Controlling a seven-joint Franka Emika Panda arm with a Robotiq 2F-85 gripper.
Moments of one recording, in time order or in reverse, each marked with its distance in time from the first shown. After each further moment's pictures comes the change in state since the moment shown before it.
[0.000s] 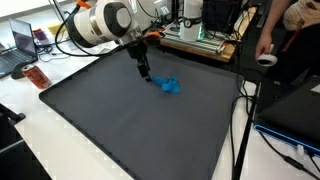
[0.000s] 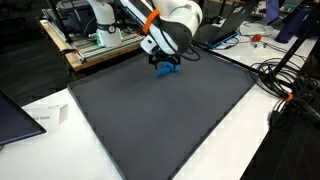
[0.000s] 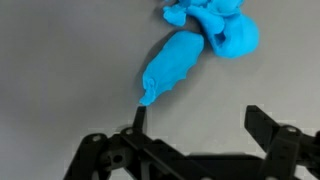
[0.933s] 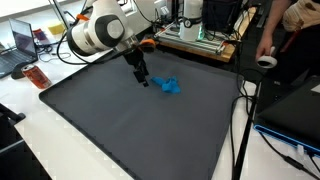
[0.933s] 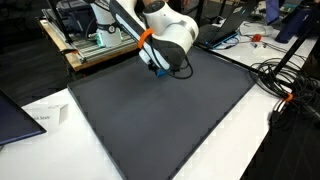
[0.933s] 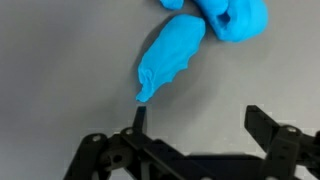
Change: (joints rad) arm -0.006 0.108 0.001 0.108 0.000 0.022 -0.027
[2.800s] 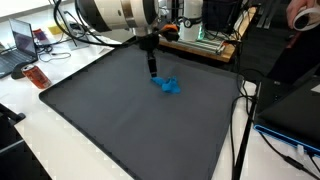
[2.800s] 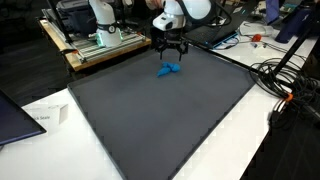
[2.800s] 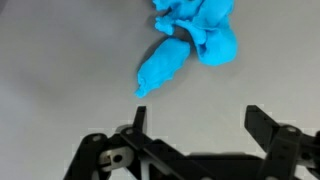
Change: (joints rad) arm 0.246 -0.319 -0.154 -0.166 0.000 -0.010 0.177
